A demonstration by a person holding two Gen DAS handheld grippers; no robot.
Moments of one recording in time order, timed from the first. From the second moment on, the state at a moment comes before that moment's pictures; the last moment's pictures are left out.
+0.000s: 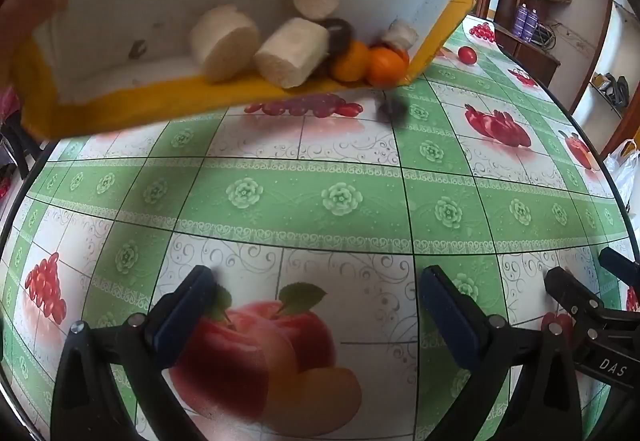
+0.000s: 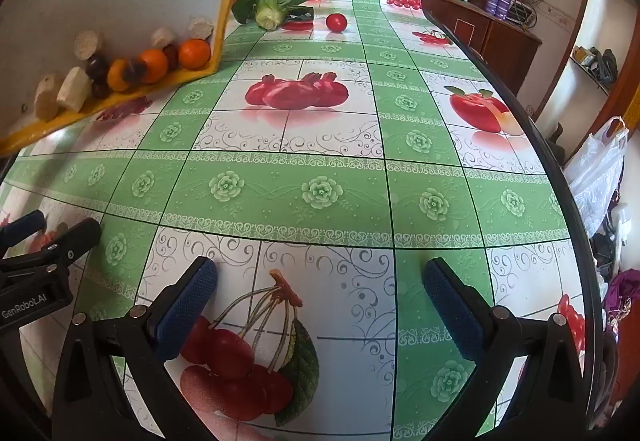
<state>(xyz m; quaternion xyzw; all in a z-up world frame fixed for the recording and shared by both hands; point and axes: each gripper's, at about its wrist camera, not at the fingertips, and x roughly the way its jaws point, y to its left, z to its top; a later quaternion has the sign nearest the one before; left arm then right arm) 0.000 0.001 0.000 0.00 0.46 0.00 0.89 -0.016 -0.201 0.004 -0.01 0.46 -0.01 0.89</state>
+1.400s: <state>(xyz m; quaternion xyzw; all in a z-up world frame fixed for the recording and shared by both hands) 0.003 -0.002 0.001 0.00 0.46 0.00 0.89 -0.016 -0.200 0.005 -0.01 0.46 -0.01 0.89</state>
